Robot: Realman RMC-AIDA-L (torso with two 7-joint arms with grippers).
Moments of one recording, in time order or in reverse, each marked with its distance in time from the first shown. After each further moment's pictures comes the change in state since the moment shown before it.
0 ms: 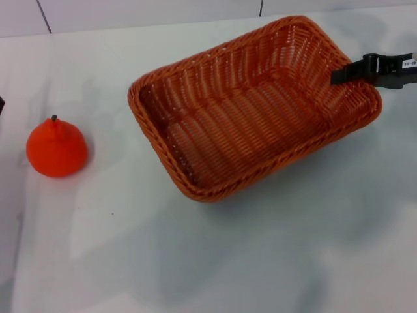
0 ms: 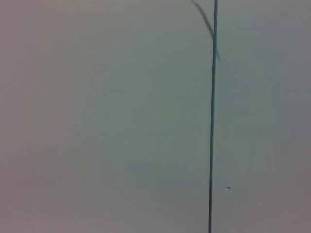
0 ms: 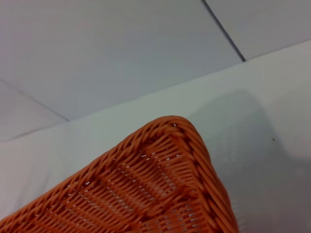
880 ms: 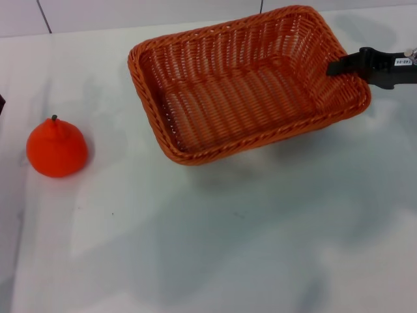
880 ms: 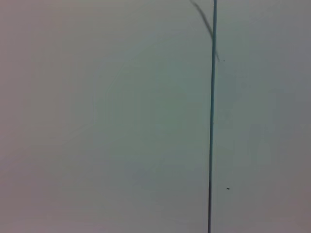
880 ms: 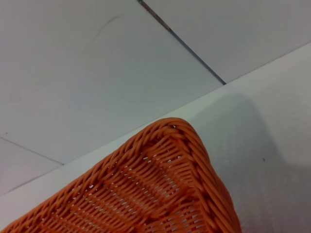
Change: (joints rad) left arm -0.003 0.001 0.000 0.000 0.000 -0.001 0.000; right arm -0.010 0.037 0.054 0.060 0.053 0.120 0.018
